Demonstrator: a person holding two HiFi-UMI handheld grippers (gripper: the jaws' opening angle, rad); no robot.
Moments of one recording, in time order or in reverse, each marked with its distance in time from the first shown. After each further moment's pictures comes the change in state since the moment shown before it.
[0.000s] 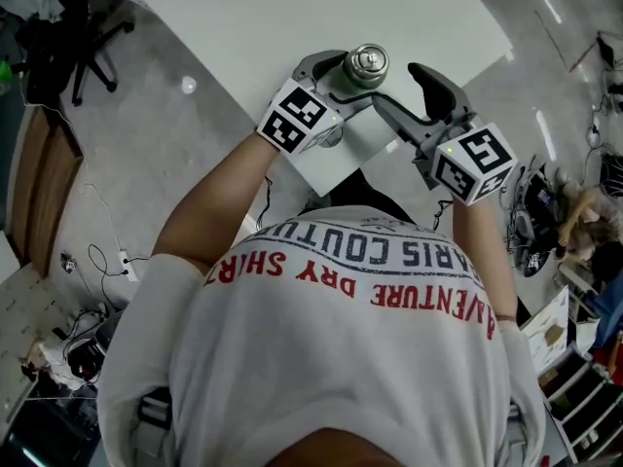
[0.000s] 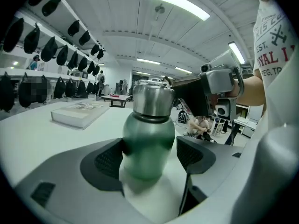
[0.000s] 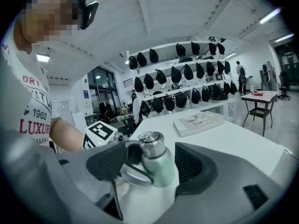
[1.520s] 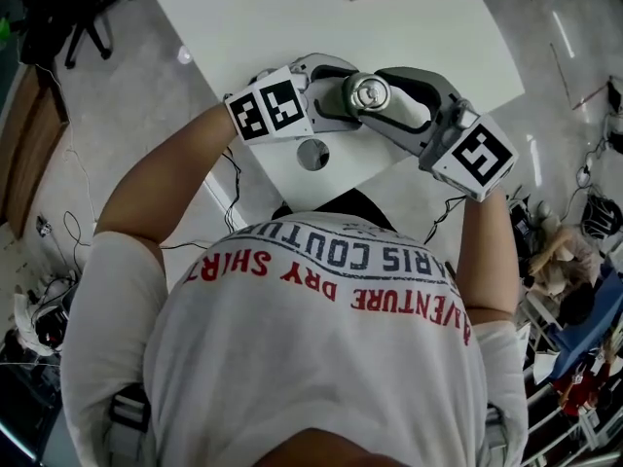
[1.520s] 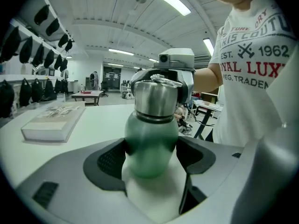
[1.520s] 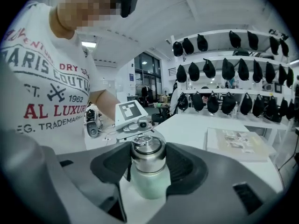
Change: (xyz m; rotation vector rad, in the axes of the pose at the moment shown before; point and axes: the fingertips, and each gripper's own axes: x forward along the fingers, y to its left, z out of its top) left arm 0.001 0.000 -0.002 0.193 0.122 -0.317; right arm 0.044 0.012 0.012 -0.369 0.126 0.474
